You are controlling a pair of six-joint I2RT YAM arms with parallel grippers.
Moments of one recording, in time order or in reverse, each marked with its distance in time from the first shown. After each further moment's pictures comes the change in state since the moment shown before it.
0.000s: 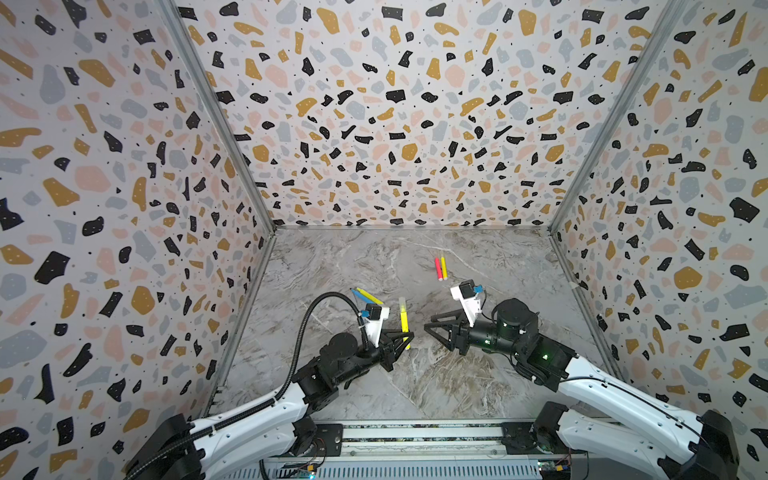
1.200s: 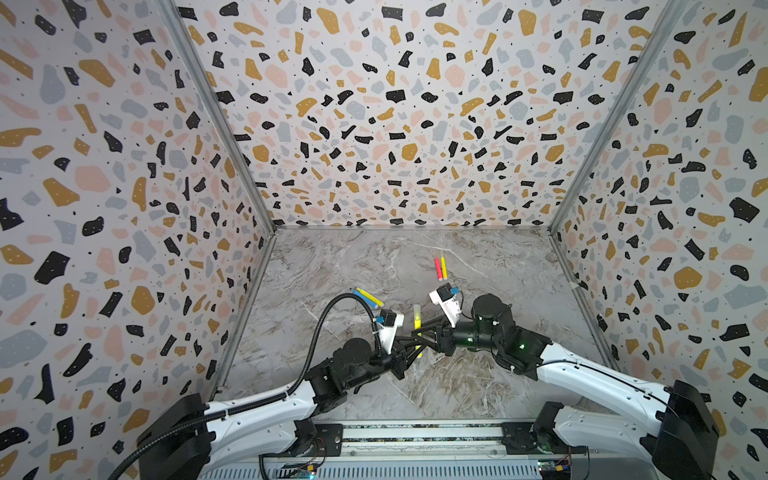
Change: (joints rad) left arm -0.130 0.105 0.027 0.063 -0.066 -0.006; right arm 0.028 0.158 0.029 0.035 -0.075 0.011
